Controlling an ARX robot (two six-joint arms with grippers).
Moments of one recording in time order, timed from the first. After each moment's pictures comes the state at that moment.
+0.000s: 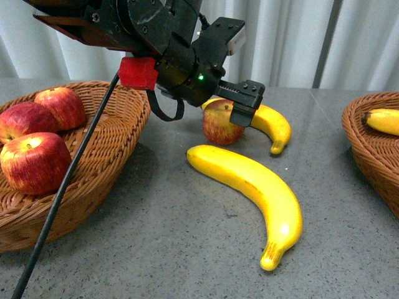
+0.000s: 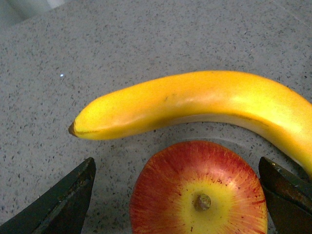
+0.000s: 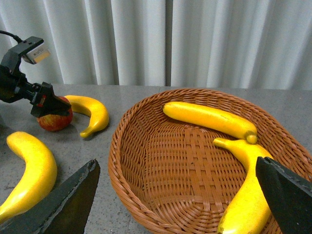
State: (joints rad) left arm -0.42 2.22 1.66 -0.06 0.13 0.20; right arm 0.00 0.00 0.01 0.00 0.00 0.00
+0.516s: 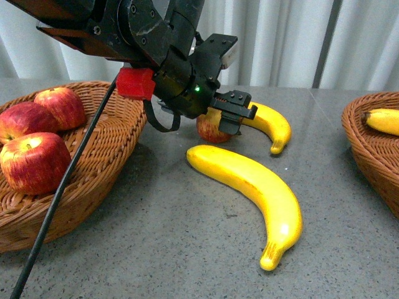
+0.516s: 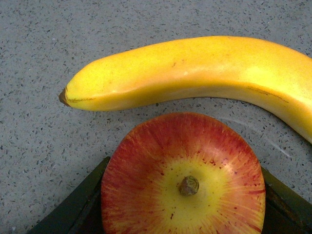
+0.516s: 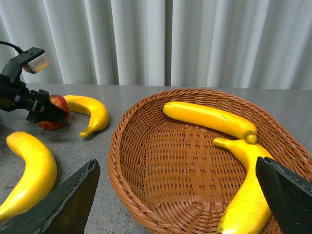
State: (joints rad) left arm -0.42 2.24 1.65 -0.09 0.12 0.16; right arm 0.00 0.00 0.01 0.00 0.00 0.00
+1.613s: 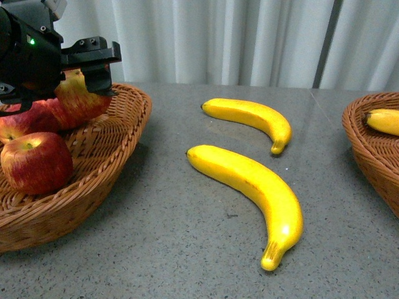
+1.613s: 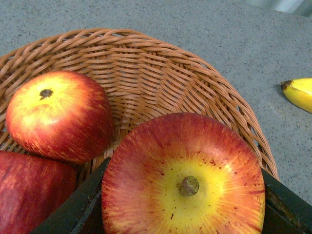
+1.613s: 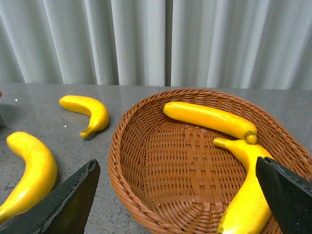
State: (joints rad) left arm -0.17 1.76 1.15 0.02 -0.07 -0.21; right arm 0.00 0.00 0.01 0.00 0.00 0.00
